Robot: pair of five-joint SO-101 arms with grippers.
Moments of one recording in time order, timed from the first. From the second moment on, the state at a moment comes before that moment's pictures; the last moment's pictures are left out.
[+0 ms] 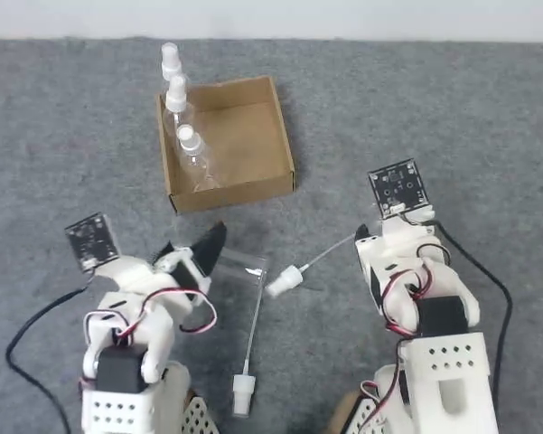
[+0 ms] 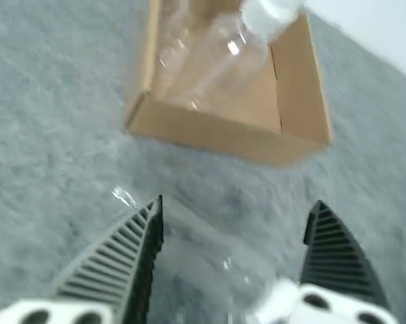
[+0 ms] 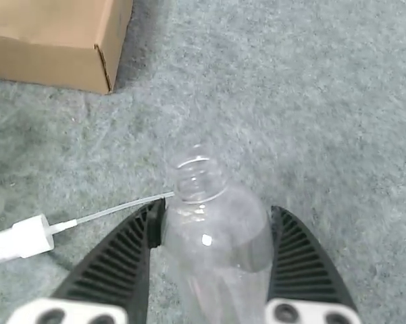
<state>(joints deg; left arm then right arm) -0.4 -97.5 84.6 66.0 34.6 -9.8 -64.8 63.7 53.1 11.4</state>
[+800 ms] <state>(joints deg) 11.1 -97.5 84.6 73.6 29.4 -9.8 -64.8 63.7 53.1 11.4</state>
